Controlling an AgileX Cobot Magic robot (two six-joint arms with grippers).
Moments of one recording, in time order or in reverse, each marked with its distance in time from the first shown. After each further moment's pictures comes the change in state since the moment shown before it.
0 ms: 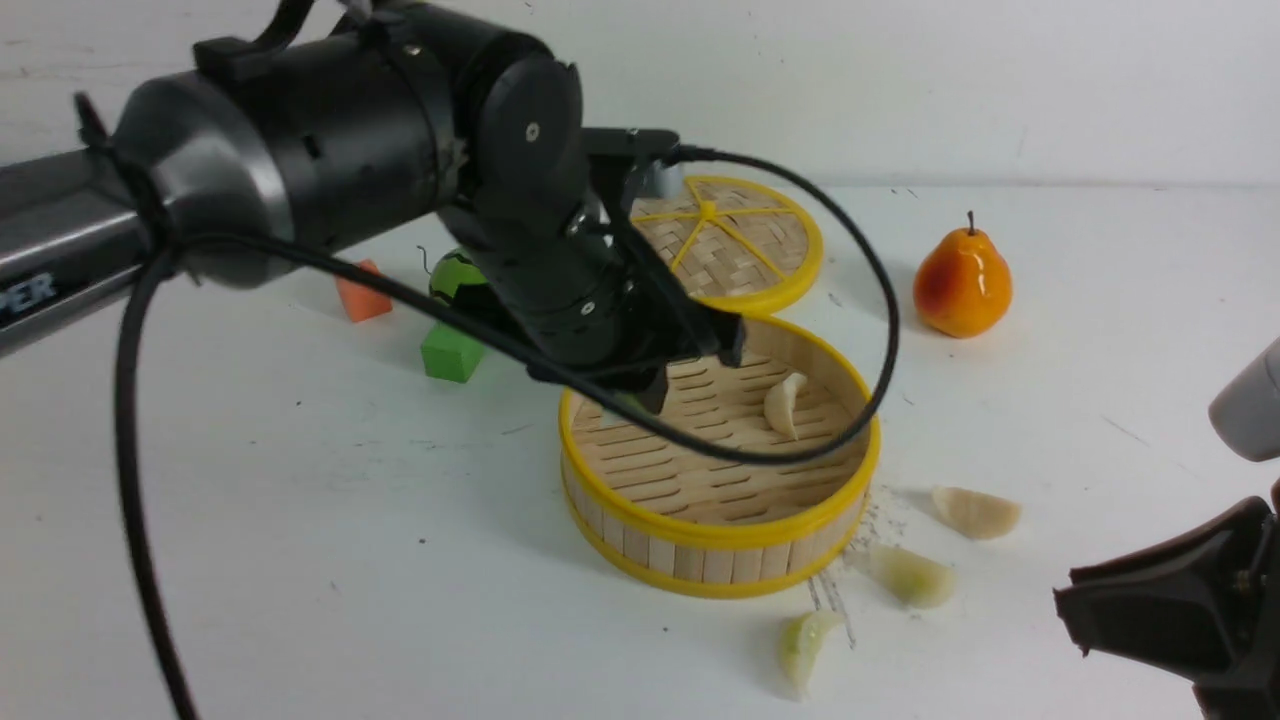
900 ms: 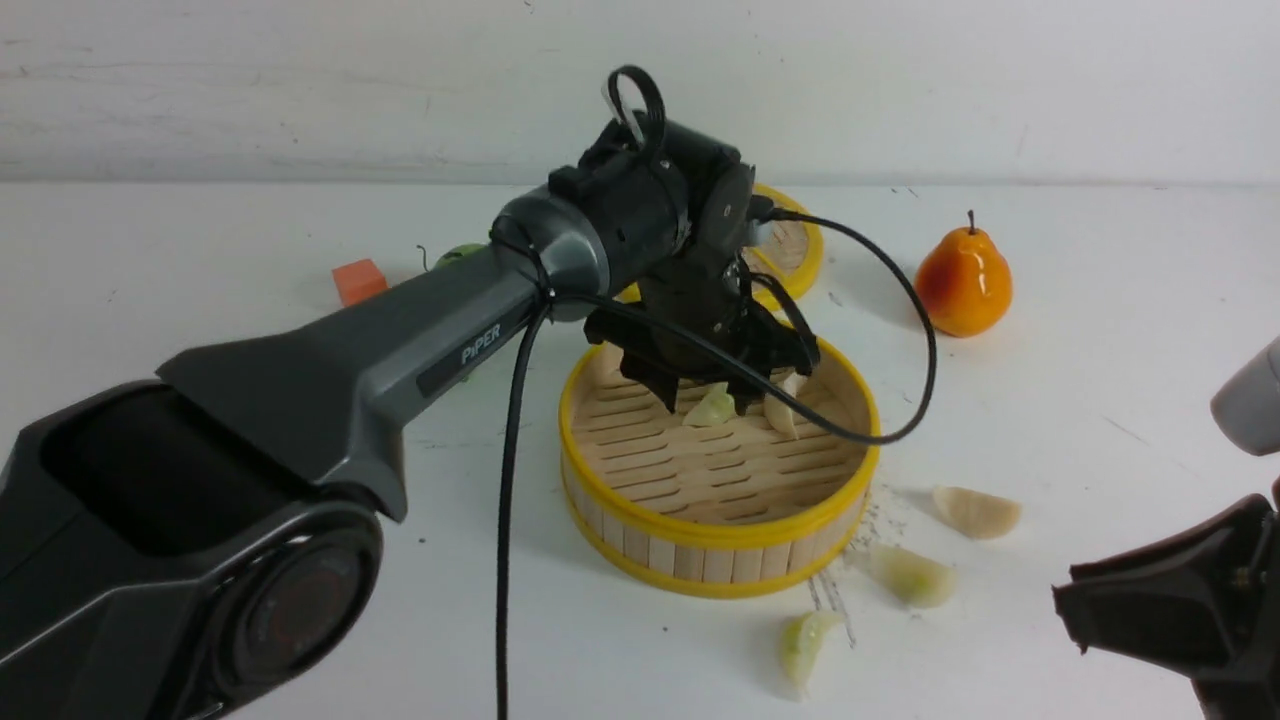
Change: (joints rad) right arm 0.000 0.000 -0.007 0.003 -0.002 0.023; left arm 0.000 0.503 -0.583 0.085 0.178 -0.052
